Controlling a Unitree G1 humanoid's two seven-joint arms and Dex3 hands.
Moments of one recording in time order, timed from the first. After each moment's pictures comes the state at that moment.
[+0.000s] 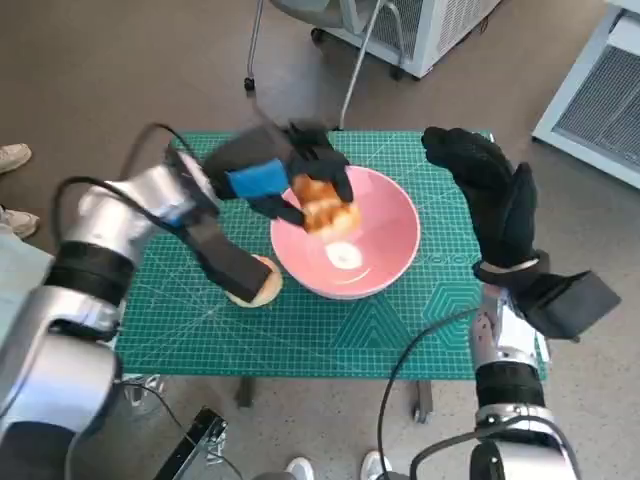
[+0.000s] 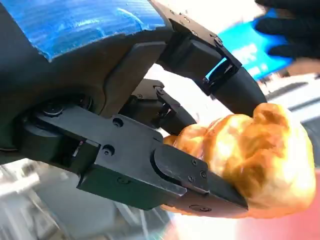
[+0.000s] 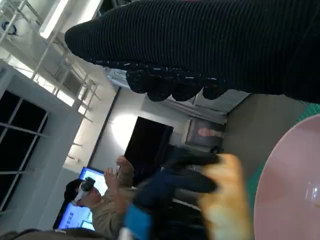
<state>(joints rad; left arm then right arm) -1.23 0.50 -0.62 1.08 1.05 -0.77 0.46 -0.76 -0.12 -0.23 0.85 0.31 -0.82 0.59</state>
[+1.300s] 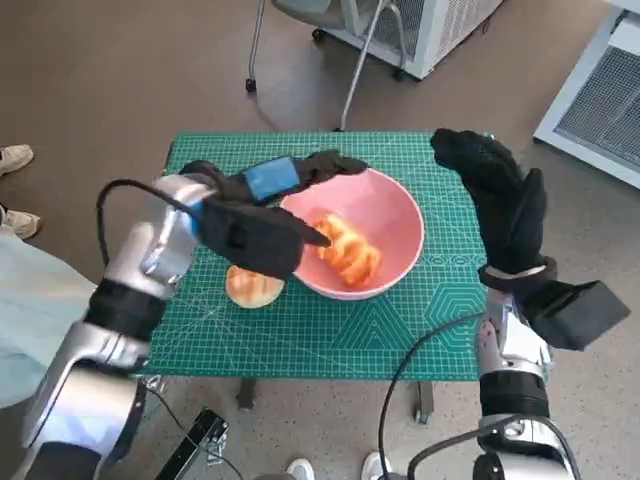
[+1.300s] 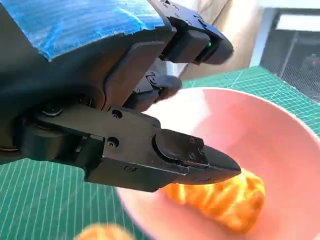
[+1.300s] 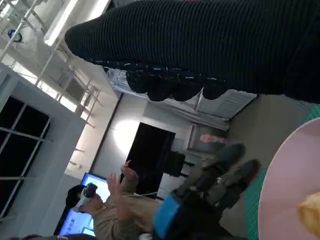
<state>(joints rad) -0.96 0.52 -0.33 0.50 0.49 -0.17 -0.67 -0.71 -0.11 -0.21 0.76 0.31 -0.78 0.55</state>
